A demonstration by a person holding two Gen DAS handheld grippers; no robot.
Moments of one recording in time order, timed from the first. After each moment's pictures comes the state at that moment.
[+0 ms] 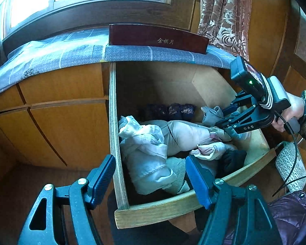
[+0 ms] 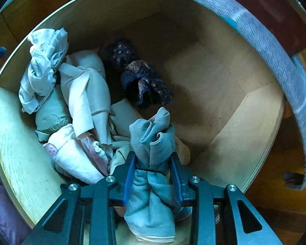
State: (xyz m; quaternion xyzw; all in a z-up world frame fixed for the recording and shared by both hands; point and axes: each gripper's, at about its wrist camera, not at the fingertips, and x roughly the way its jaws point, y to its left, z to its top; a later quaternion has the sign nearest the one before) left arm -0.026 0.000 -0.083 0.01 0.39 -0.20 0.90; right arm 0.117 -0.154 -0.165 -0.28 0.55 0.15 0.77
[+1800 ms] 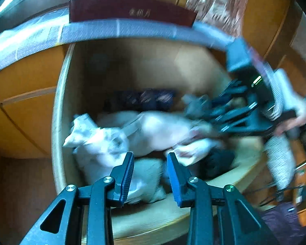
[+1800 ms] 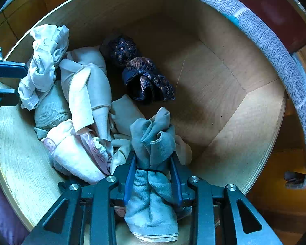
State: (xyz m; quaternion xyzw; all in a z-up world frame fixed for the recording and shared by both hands) left arm 0.011 -0.054 -0.106 0.03 0.48 -0.23 0.84; right arm 0.113 -0.155 -0.167 -0.29 0.54 0.16 0.78
